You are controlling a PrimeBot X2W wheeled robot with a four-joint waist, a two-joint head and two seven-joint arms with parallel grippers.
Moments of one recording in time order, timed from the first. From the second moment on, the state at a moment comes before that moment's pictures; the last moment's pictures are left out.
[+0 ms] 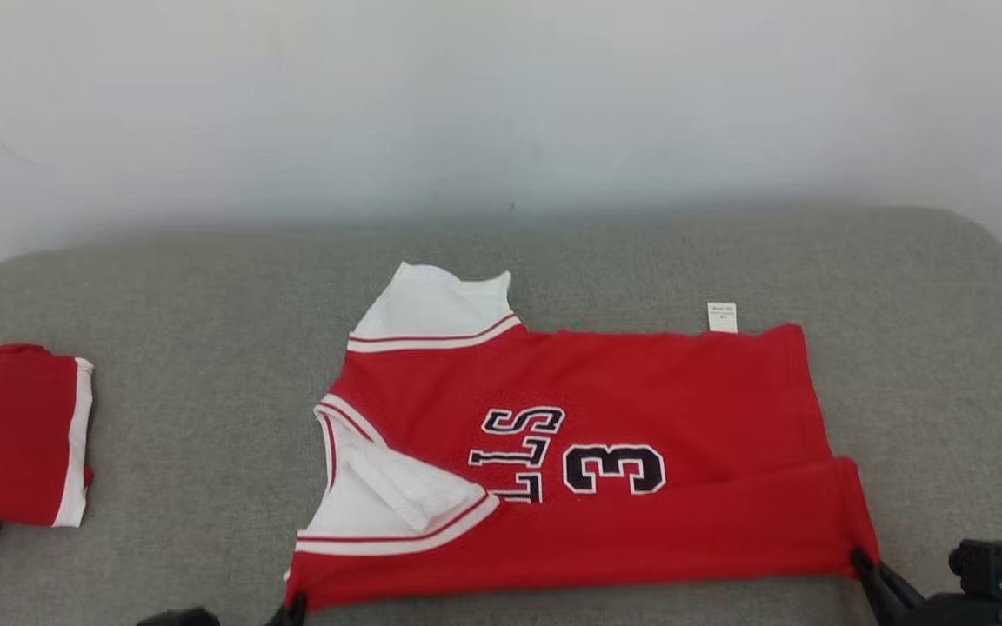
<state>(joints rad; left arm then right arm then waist) -0.20 0.37 -0.61 0.55 -0.96 -0.04 -0.21 -0.06 -0.40 0.16 0.46 0.60 0.13 0.04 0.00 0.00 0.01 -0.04</state>
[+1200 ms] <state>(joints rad) 0.00 0.41 -0.46 0.20 -0.84 0.13 -0.26 0.09 -0.31 -0.03 0.21 0.45 0.13 0.07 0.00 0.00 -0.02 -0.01</state>
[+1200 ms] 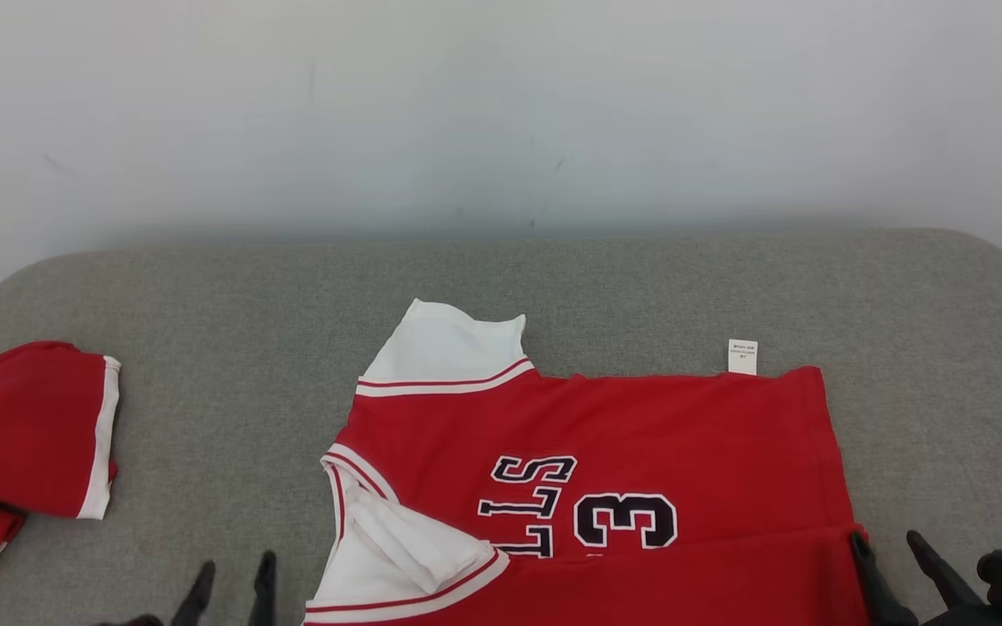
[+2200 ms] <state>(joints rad) 0.10 0.10 0.02 0.09 -0.18 -0.05 -0.26 0.04 -0.14 0.02 0.20 0.22 0.13 -0.26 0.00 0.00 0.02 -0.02</state>
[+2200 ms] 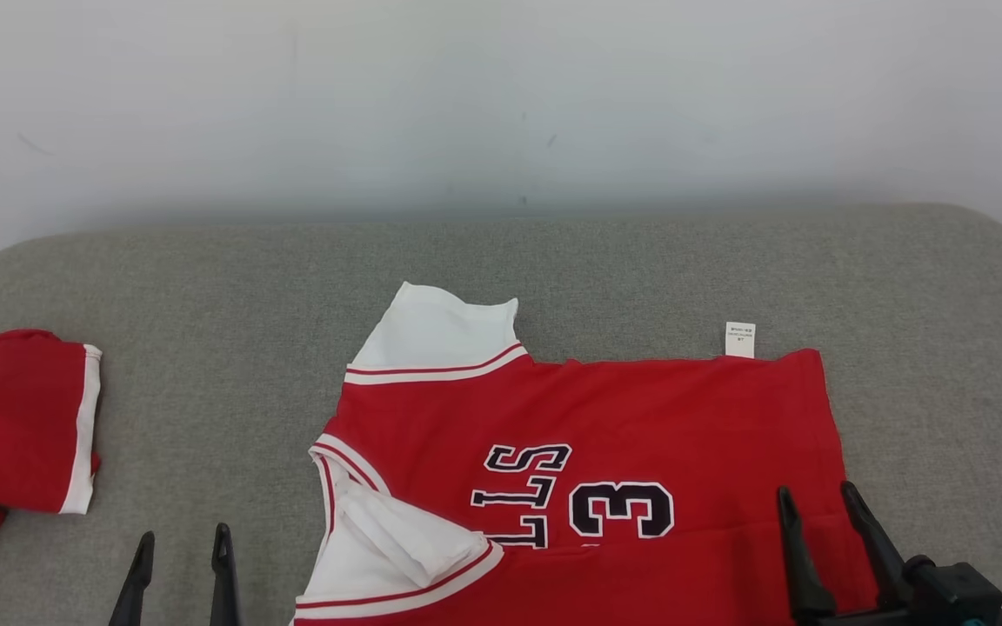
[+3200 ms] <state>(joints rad) -0.62 0.46 -0.15 0.41 -0.52 -0.13 0.05 -0.50 -0.11 0.04 0.49 0.19 0.13 -0.26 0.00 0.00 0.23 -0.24</state>
